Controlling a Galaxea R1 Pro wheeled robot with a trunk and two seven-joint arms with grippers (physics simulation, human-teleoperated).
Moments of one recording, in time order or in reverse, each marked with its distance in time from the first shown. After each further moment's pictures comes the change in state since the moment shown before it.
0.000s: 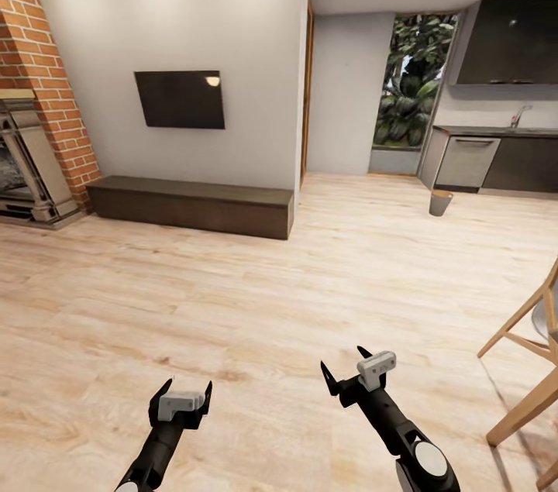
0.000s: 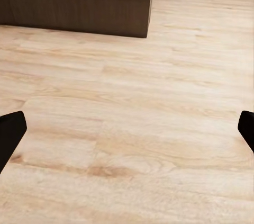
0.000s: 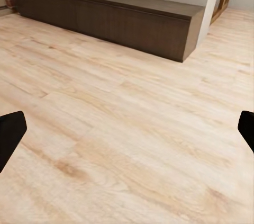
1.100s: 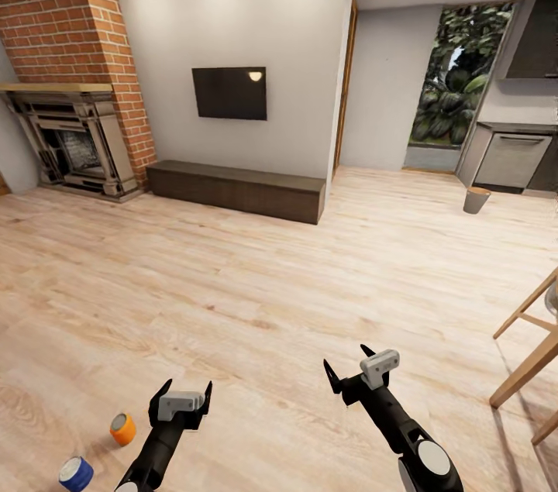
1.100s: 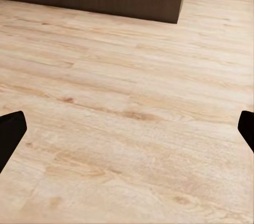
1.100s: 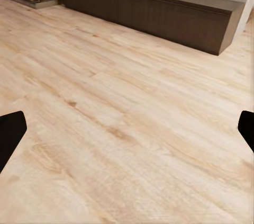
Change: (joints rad) left arm 0.000 0.000 0.000 0.000 0.001 0.000 -0.001; right arm 0.000 -0.001 -0.015 -0.009 0.004 0.001 0.000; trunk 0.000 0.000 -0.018
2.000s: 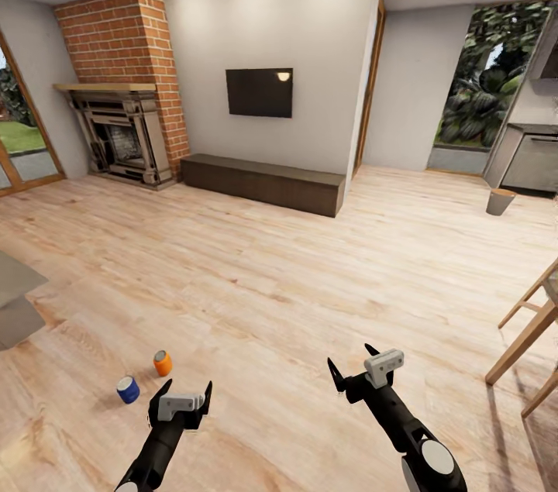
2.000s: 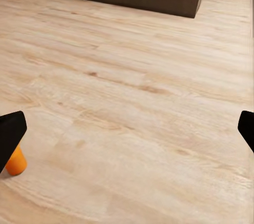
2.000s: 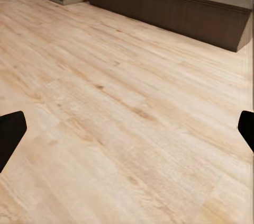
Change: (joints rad) left arm 0.000 0.000 0.000 0.000 0.001 0.000 0.000; right arm 0.000 0.001 -0.023 -0.001 0.000 0.000 0.000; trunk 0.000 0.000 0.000
